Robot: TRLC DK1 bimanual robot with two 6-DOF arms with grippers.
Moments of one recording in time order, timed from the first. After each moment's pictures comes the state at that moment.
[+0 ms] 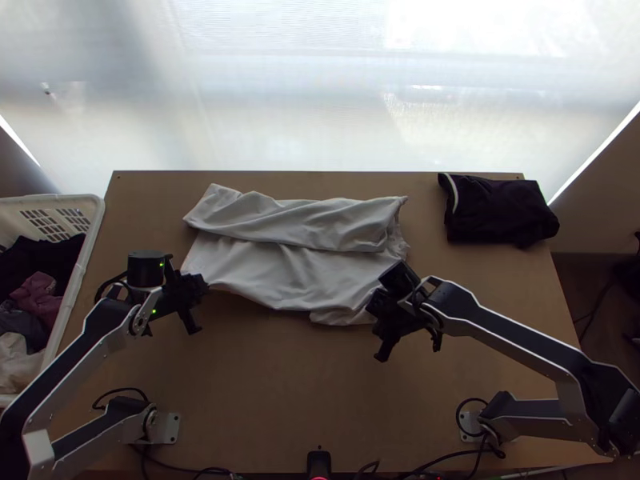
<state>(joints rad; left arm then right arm) -0.16 1.11 0.65 -0.38 0.18 0.99 0.75 1.42 0.88 -0.70 -0.24 -0.29</state>
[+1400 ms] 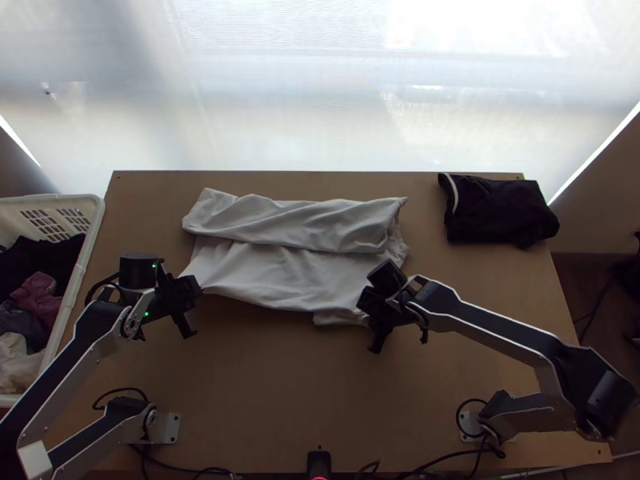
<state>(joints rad) -0.13 1.06 0.67 -0.49 0.17 0.96 0.77 1.52 0.88 -0.55 -0.09 -0.40</state>
